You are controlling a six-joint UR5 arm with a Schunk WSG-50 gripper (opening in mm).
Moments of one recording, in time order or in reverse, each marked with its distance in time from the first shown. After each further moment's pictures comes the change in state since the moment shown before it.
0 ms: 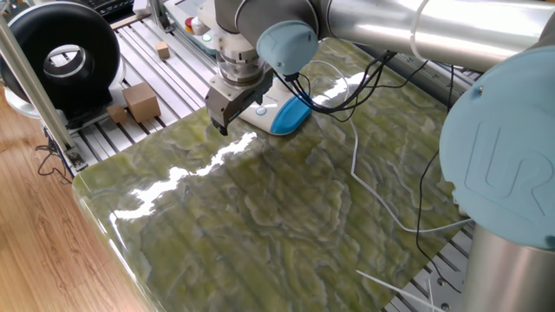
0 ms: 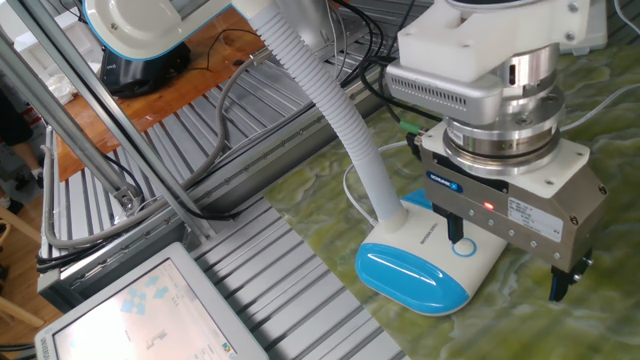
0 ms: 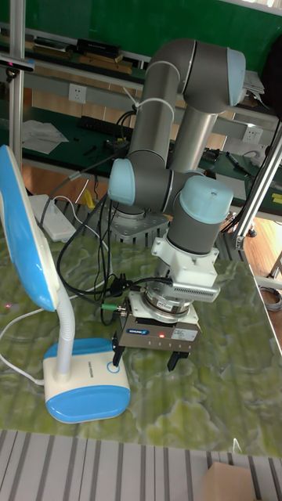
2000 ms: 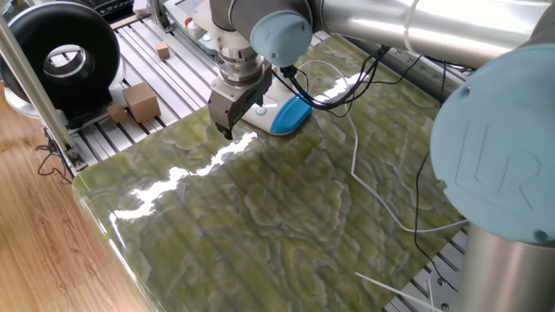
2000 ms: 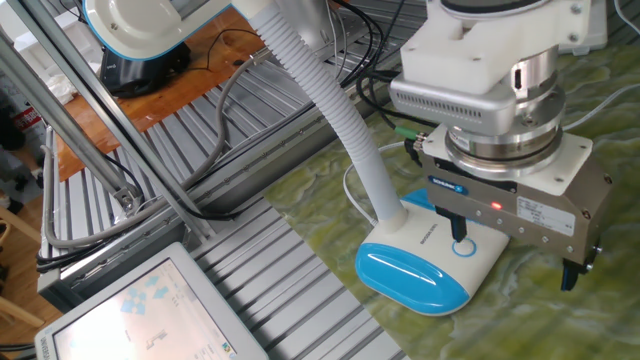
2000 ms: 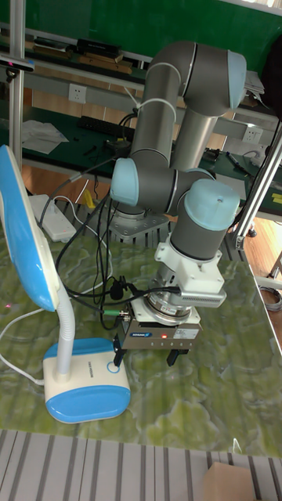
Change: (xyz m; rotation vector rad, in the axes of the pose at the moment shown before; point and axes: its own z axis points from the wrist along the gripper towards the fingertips) arm 0.002 -0.001 -0.003 0.007 0.059 -0.111
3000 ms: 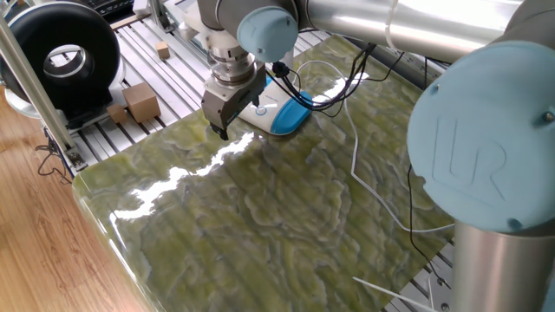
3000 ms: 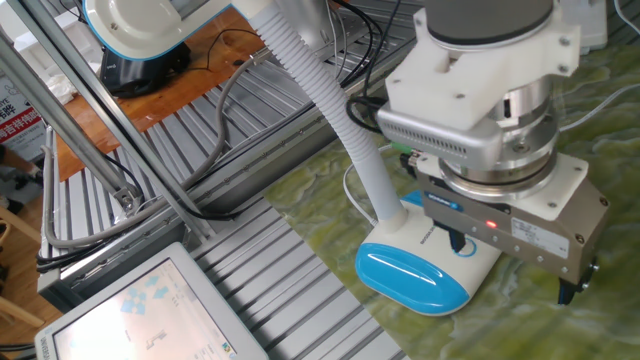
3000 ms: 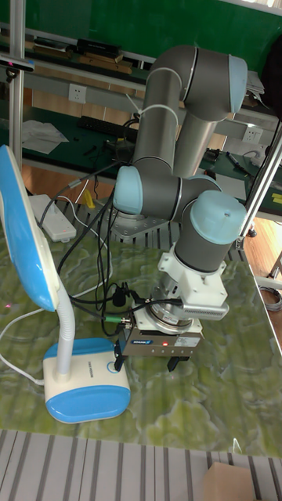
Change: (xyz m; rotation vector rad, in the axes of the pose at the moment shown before) arm 0.004 0.003 0.011 0.019 0.060 0.032
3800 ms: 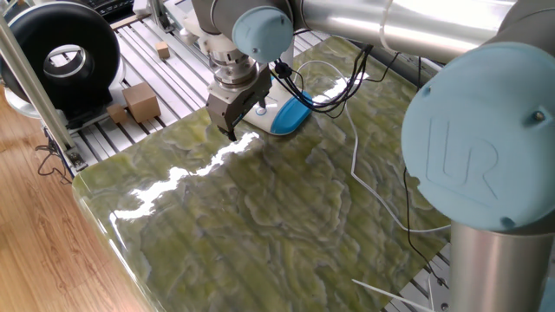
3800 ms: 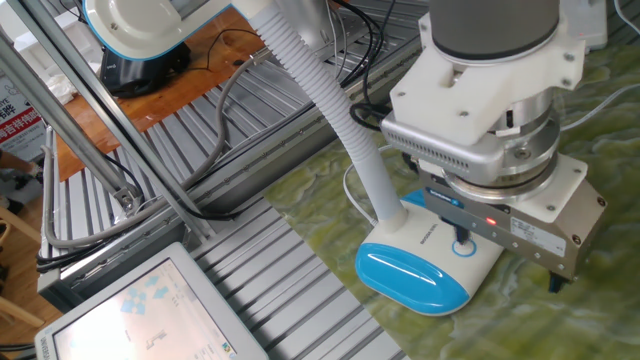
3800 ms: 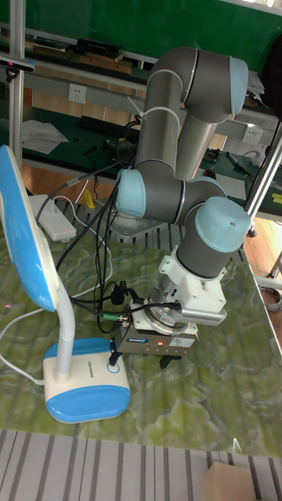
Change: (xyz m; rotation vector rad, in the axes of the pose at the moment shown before) arm 0.006 -0.011 0.004 0.043 0.044 0.001
